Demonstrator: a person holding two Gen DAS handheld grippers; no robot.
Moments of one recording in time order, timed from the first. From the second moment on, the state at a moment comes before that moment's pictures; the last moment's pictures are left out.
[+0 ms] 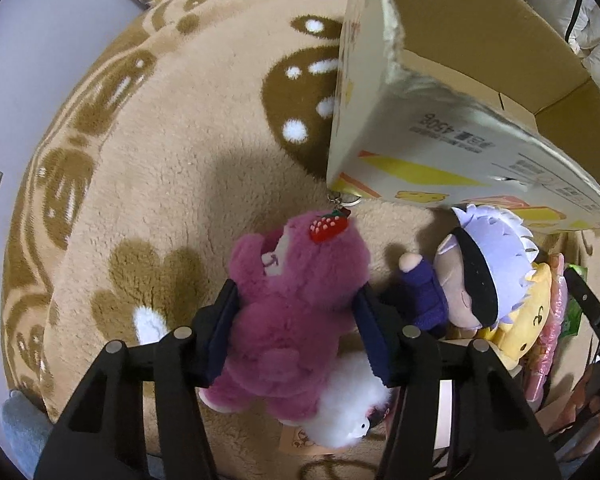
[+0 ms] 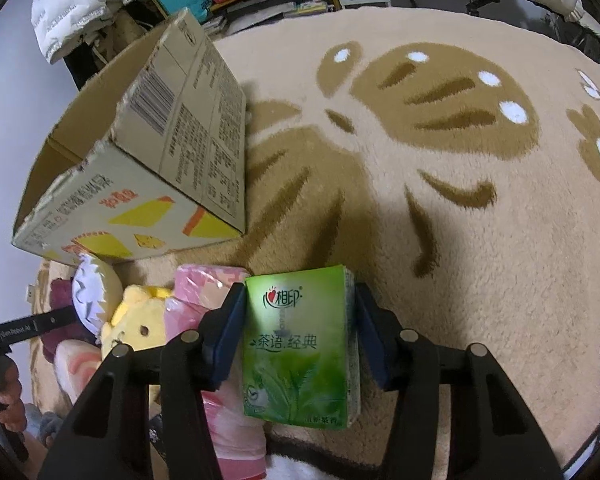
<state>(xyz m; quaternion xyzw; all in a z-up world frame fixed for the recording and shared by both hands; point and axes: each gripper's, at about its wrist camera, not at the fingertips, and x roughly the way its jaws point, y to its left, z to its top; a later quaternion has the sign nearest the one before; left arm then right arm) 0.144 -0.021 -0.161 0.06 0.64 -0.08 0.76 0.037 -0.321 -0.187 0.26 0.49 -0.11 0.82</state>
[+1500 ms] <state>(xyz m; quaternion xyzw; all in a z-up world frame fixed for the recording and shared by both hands) 0.105 -0.042 0.016 0.10 0.30 -0.09 0.94 0.034 -0.271 -0.035 0.16 0.26 -0.01 0.95</state>
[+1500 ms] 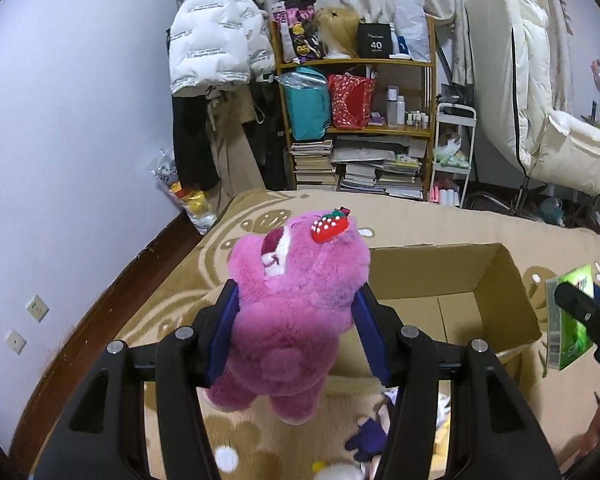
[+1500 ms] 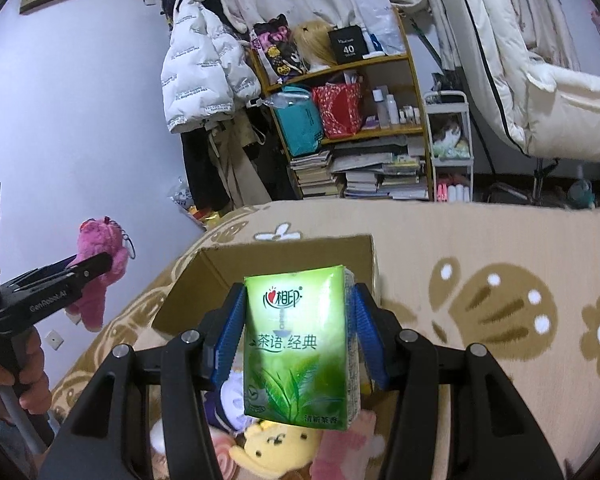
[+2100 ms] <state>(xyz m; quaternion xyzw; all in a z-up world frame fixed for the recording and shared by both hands) 0.164 -0.070 -0.029 0.08 0.38 -0.14 0.91 0.099 -0.256 -0.052 0.11 0.30 -0.01 0.95</state>
